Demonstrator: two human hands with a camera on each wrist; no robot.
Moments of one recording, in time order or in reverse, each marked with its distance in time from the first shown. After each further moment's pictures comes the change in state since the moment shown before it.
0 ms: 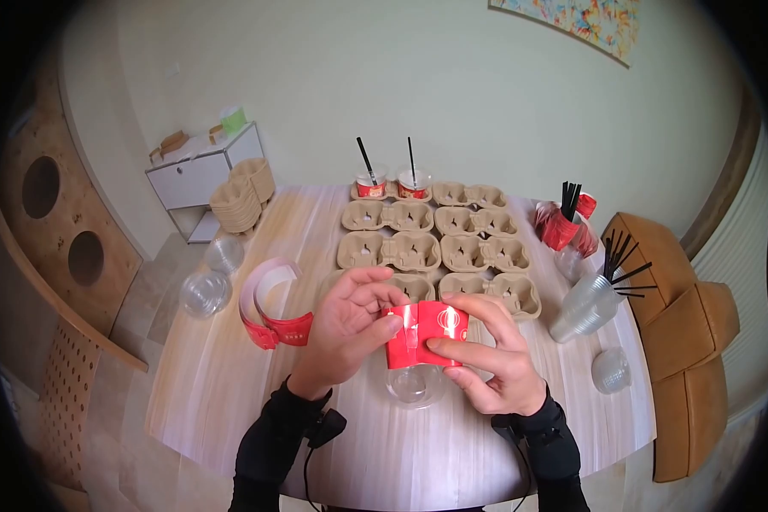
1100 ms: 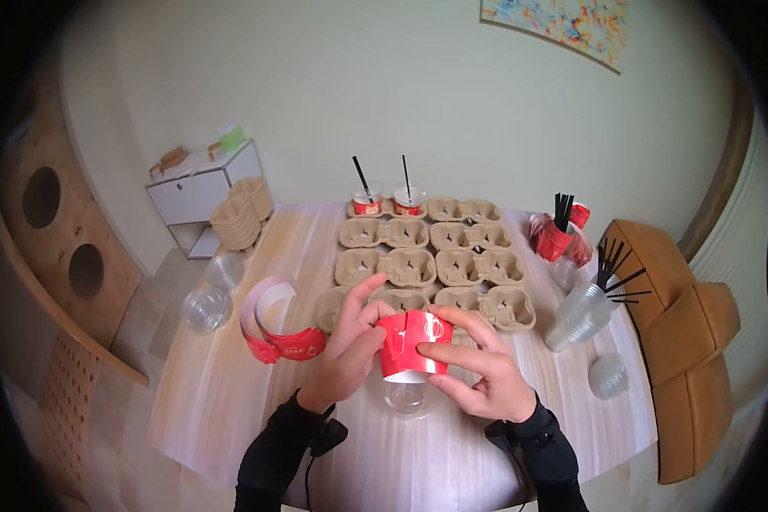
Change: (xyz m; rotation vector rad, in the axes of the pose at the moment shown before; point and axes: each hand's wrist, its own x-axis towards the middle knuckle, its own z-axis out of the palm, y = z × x) left_hand -0.003 -0.010 0.001 -0.089 -0.066 -0.050; right_hand 0.000 -0.001 0.008 0.088 0.023 0.118
